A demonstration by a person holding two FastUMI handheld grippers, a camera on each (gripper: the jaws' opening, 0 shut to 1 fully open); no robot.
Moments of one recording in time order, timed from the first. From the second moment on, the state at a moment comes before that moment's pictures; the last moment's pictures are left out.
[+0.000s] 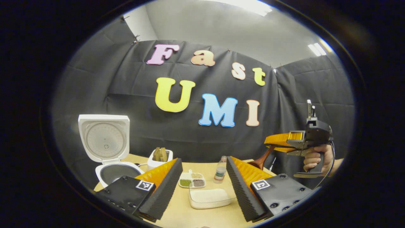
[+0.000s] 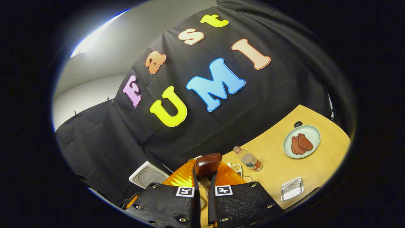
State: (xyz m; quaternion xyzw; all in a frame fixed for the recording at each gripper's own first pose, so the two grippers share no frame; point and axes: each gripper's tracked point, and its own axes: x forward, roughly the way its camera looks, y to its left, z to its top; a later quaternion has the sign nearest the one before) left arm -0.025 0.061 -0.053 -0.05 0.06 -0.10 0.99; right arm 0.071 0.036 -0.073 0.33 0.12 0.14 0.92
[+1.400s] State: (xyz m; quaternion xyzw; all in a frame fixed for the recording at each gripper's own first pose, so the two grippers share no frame) left arm -0.029 0.055 -0.032 0.06 0.04 0.01 1.00; right arm 0.090 -0.103 -0.249 0.24 0.25 -0.02 0.94
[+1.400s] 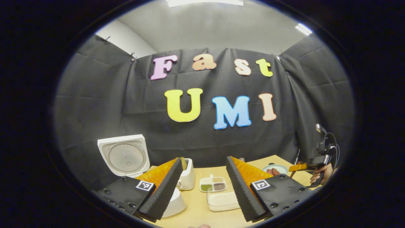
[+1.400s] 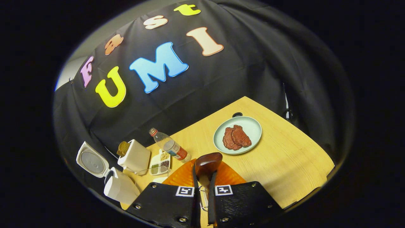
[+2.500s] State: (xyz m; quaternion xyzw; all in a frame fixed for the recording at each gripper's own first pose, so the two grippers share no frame) left arm -0.007 0.009 -0.032 0.04 0.02 -0.05 1.00; right arm 0.041 -0.165 -0.225 0.07 0.17 -0.10 0.98
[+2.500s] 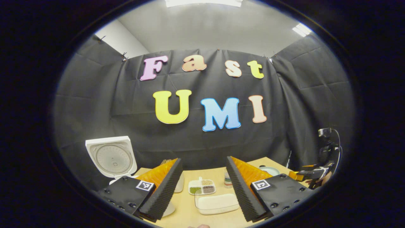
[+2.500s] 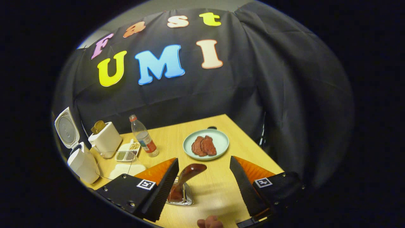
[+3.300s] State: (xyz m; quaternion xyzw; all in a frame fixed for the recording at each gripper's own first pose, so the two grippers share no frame) left arm 0.024 0.106 -0.025 0.01 0.05 -0.01 1.00; right arm 0.049 -0.051 -0.059 0.09 0.03 0.03 1.00
